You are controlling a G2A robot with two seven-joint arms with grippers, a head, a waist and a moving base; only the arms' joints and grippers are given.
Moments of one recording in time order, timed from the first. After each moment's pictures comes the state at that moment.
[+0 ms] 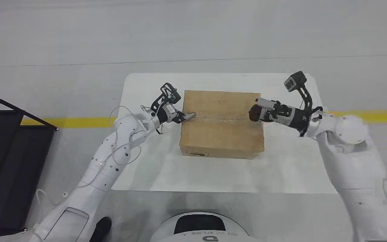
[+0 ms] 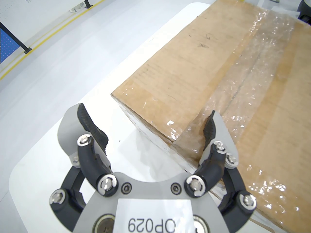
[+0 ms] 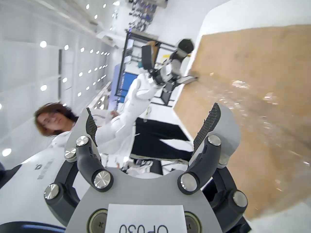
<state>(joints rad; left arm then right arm) 1.08 -1.23 -1.05 -1.31 1.32 -0.52 -0.11 -1.28 -0.93 1.43 -1.64 0.48 -0.08 1.10</state>
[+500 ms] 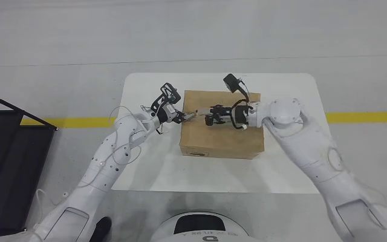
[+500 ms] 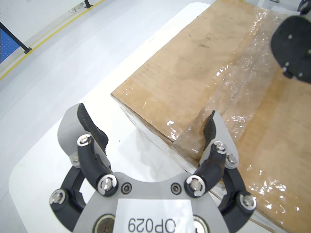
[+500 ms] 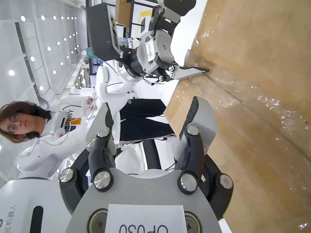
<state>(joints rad) 1.08 -1.23 -1.05 -1.31 1.32 -0.52 -0.11 -0.95 -1.03 0.94 -1.52 0.25 0.09 0.96</state>
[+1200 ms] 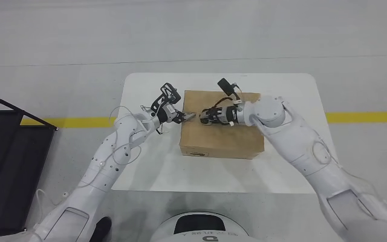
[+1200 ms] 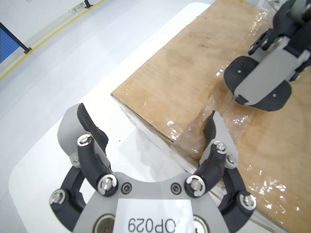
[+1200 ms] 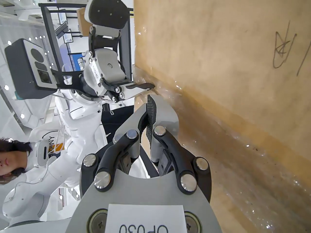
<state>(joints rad) 1.08 -1.23 -1.05 -1.31 1.32 -0.52 -0.11 -0.87 -1.08 0.83 -1.39 0.17 0.24 0.88</state>
